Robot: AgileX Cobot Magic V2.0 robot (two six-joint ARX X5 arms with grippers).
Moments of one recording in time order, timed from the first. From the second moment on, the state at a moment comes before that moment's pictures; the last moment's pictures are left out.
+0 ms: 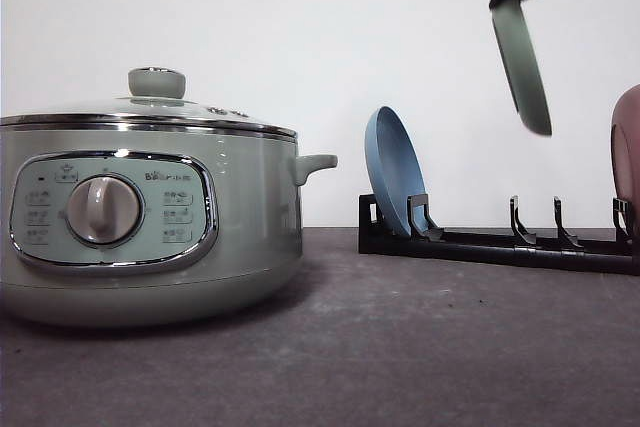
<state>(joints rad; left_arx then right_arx) -0.07 0.56 1.03 -1.01 0.43 -0.02 0.13 1.52 1.62 -0.59 -0.34 0.19</state>
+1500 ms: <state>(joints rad) -0.07 0.56 1.03 -1.01 0.43 -0.02 1.11 1.38 1.04 -1.01 0.31 0.04</state>
